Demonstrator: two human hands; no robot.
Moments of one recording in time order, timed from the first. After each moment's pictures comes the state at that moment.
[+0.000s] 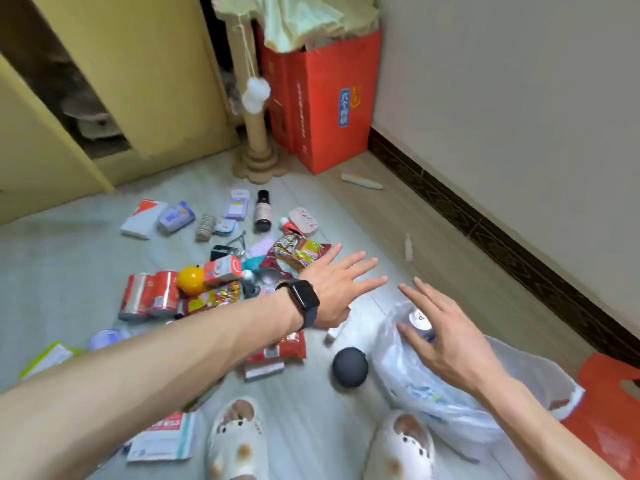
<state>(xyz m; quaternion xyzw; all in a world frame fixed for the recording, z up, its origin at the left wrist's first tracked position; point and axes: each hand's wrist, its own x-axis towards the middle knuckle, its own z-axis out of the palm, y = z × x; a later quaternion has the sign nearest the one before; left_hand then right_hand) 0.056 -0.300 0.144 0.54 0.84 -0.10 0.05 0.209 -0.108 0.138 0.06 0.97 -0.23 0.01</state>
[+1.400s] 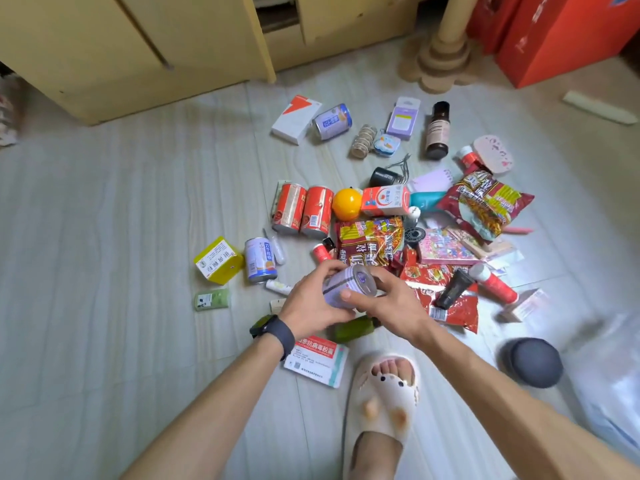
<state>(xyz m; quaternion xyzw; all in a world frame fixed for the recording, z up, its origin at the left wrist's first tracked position) 0.087 -0.642 0.012 -0.06 0.85 0.47 0.22 0.078 -0.460 0.004 0.06 0.75 -0.60 0.28</state>
